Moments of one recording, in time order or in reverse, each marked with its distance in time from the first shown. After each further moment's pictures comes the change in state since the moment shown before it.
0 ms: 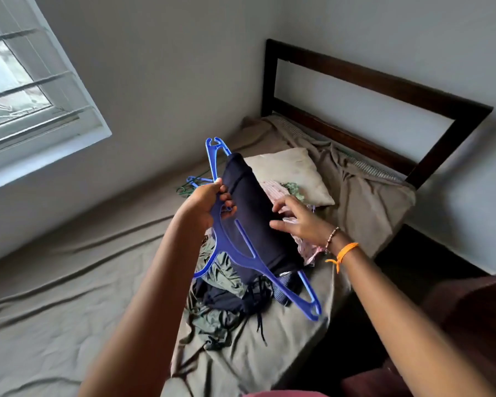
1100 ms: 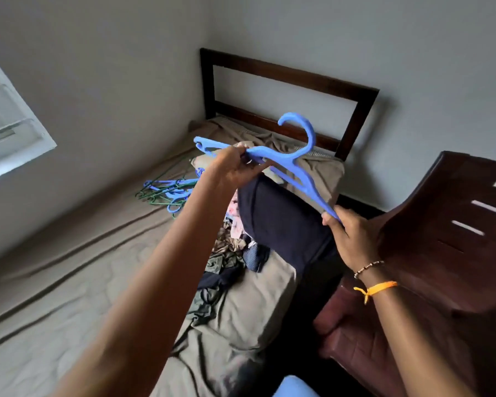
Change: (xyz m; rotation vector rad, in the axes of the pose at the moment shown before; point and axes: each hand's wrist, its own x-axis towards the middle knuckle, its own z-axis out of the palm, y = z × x) left_hand -0.092 -0.030 0.093 -0.249 -0.270 0.015; right_hand -0.222 -0.042 0.018 -0.390 0.819 0.125
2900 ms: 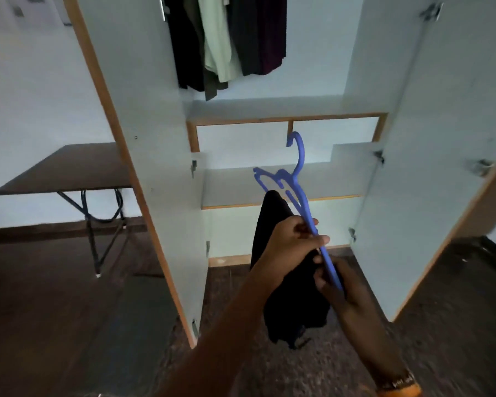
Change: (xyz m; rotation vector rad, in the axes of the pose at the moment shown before) left_hand -0.966 -0.921 0.221 0.846 -2.294 -0.879; right_hand -0.991 -0.066 -0.603 -0.324 1.764 1.060
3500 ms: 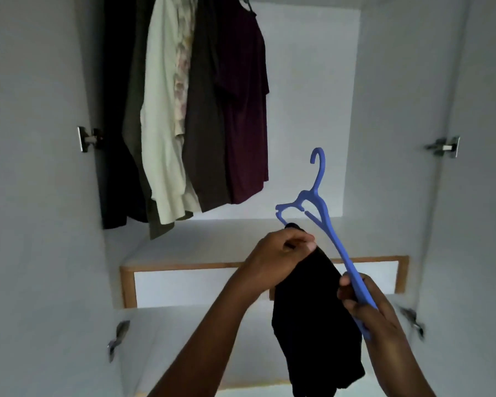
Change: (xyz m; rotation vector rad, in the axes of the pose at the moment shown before) left_hand 0.476 0.166 -0.029 0.586 0.041 0.354; right_hand 0.512 -0.007 -0.112 0.310 0.032 -0.234
